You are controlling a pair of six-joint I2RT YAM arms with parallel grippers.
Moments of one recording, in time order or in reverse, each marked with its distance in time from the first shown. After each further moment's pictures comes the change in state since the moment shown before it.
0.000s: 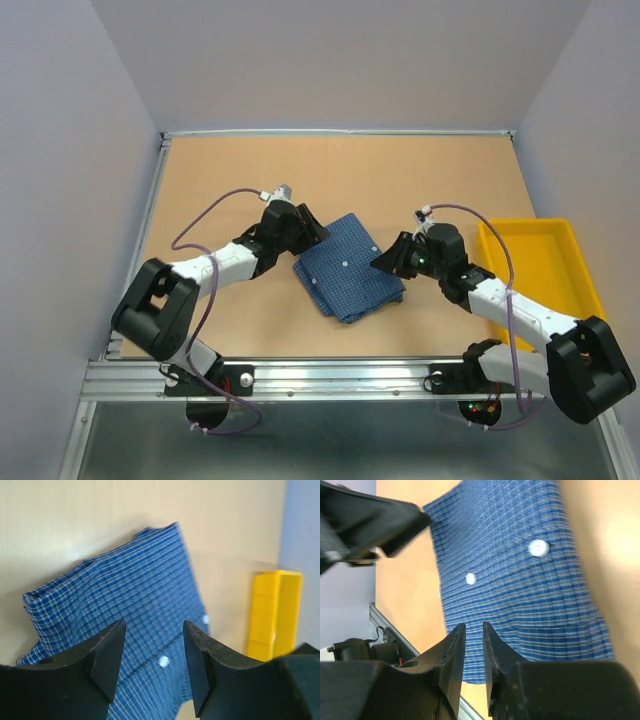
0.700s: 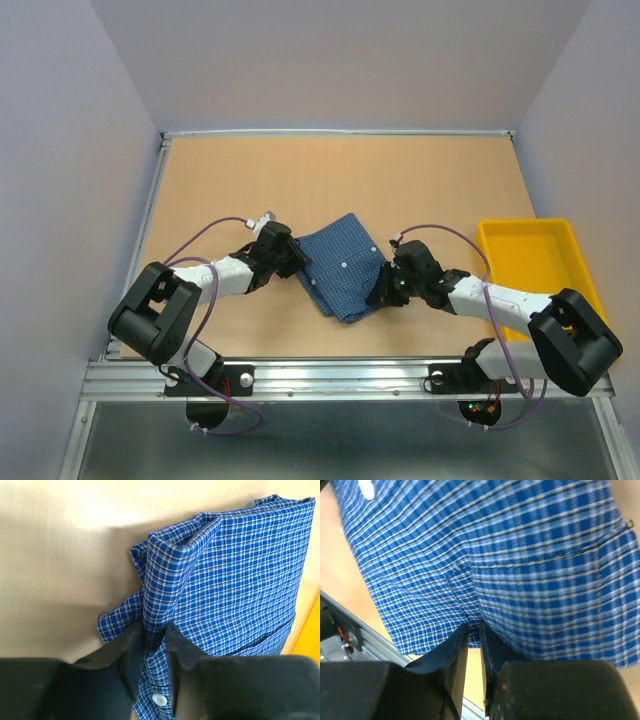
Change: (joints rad) left arm 0.006 0.043 -0.160 -0.047 -0.079 -0.126; right arm 0.167 0.161 -0.026 -0.171 0.085 -0.024
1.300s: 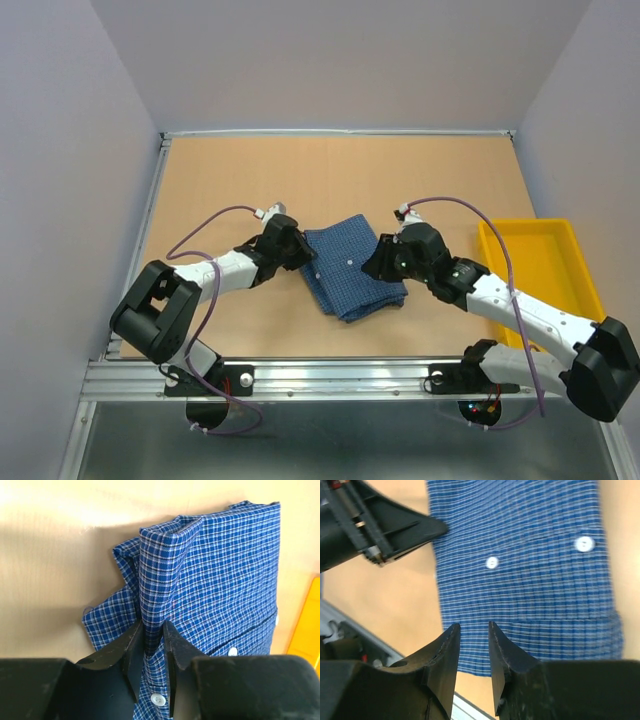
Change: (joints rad) left arm -0.027 0.013 0.083 -0.035 0.001 0.062; right arm 0.072 -0.189 0.207 -0.160 0.294 -0.071
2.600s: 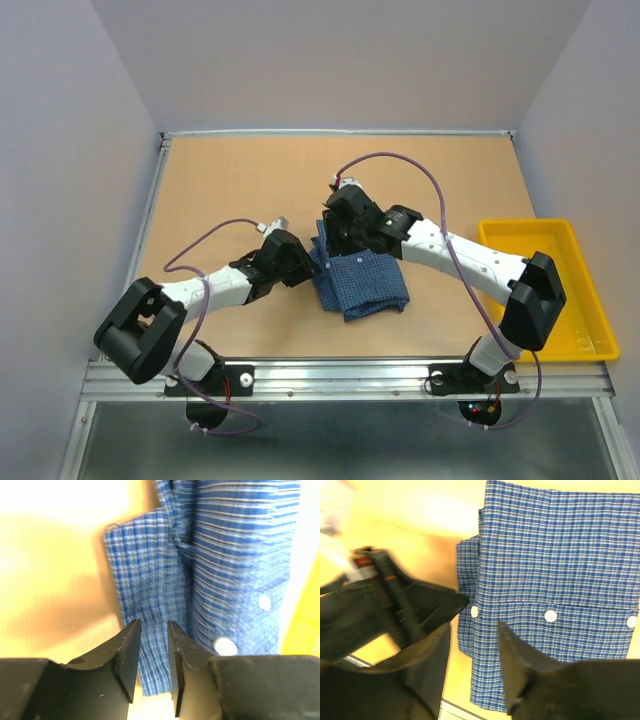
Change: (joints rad) left arm -0.077 -0.089 -0.103 -0.013 0.029 -0.041; right arm 0.165 0.532 0.695 -0.404 0.180 -0.138
